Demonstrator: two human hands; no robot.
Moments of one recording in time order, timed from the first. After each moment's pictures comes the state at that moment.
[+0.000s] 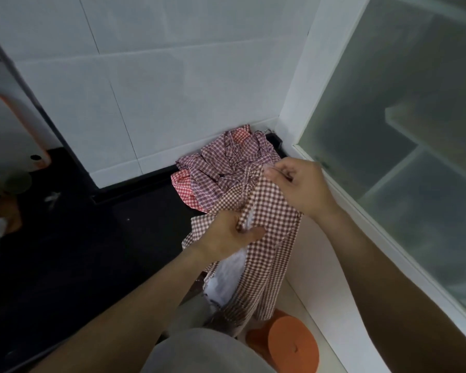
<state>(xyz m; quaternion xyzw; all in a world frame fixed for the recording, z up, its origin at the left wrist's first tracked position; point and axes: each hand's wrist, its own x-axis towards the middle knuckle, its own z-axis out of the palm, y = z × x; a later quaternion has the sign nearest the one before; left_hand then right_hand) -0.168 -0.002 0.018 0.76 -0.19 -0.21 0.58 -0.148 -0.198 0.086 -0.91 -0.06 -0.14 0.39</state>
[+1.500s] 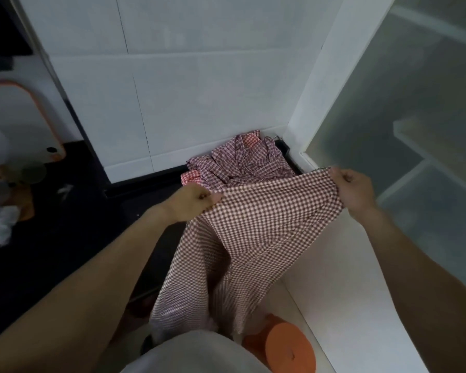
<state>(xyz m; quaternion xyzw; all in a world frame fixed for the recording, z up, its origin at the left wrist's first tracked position) -0.104 0.090 0.031 0.84 -0.20 -0.20 0.46 -0.135 -0.285 0.066 -0.85 0.22 -0.14 0.45</state>
